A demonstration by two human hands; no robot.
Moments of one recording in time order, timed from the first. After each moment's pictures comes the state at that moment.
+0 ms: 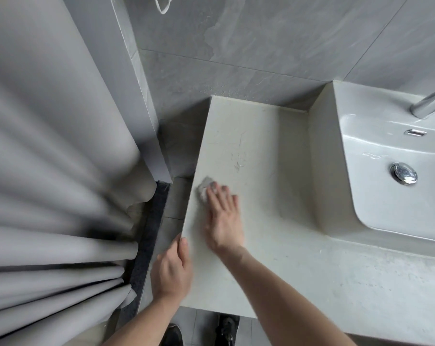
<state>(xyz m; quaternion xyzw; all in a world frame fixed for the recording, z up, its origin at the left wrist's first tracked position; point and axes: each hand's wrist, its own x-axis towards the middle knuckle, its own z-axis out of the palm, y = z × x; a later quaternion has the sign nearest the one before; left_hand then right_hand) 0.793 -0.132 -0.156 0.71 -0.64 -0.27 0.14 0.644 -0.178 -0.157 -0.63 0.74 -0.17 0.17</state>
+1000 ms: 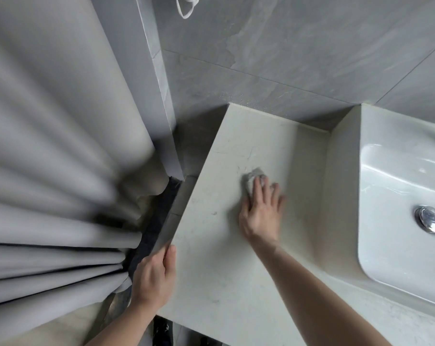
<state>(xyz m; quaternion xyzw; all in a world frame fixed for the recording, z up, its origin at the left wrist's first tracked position) 0.795 -0.135 -0.170 0.73 -0.61 -0.27 0.12 0.527 -0.222 -0.163 -0.56 0.81 -0.11 0.13</state>
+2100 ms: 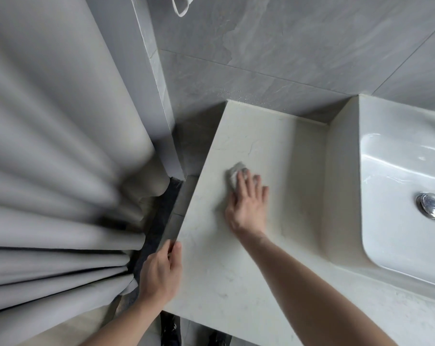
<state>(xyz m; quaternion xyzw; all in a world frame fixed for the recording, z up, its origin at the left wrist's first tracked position) 0.796 -0.135 -0.162 0.73 -0.60 -0.30 0.13 0.566 -0.228 -0.163 -0.59 0.78 -0.13 0.15</state>
